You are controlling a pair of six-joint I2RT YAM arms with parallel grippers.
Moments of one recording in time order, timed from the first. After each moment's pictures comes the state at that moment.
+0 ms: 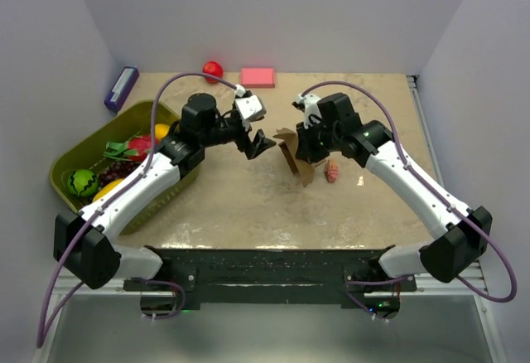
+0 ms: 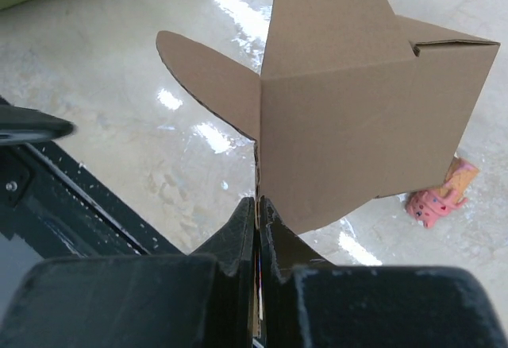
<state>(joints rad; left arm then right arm) -0.57 1.32 1.15 -0.07 0.51 0.25 0.57 1.38 1.36 -0.77 -0.18 0.12</state>
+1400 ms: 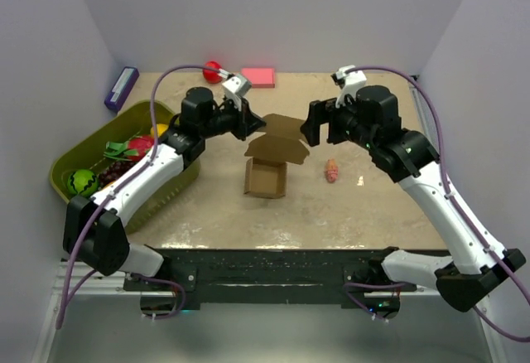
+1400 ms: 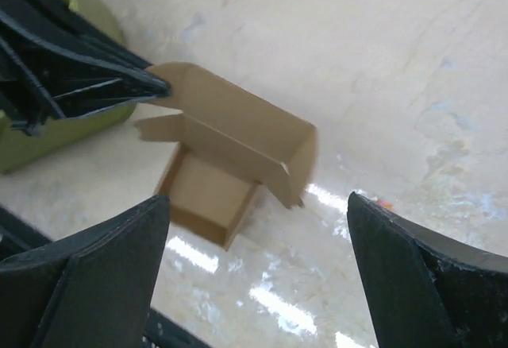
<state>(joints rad) -0.49 1.42 1.15 0.03 0.51 -0.16 0.55 1.18 1.43 -0.69 0.00 0.20</state>
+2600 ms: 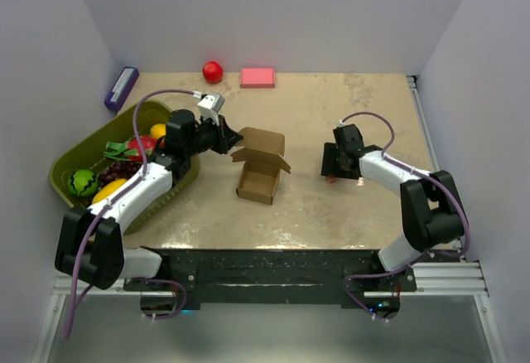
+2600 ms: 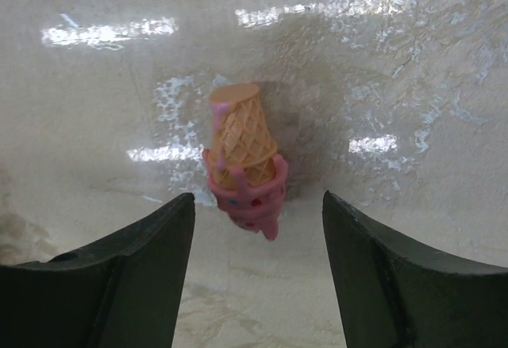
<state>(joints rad) -0.35 1.32 0.85 0.16 0.44 -0.28 0.31 1.56 0.89 -0.35 0.14 0.40</state>
